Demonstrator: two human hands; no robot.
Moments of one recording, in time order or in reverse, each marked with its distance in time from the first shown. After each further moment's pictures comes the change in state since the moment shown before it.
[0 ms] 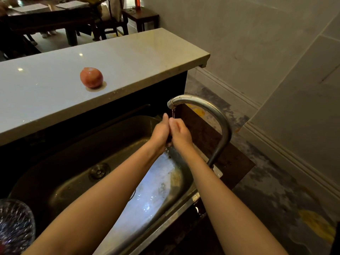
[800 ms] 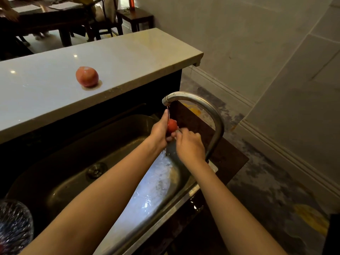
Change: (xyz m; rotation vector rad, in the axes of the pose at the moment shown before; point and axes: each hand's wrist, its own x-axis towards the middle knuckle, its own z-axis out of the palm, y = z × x) left_hand 0.004 -0.002 0.009 -0.219 -0.055 -0.166; right_hand -0.039 0.004 -0.030 -0.924 0.111 -0.049
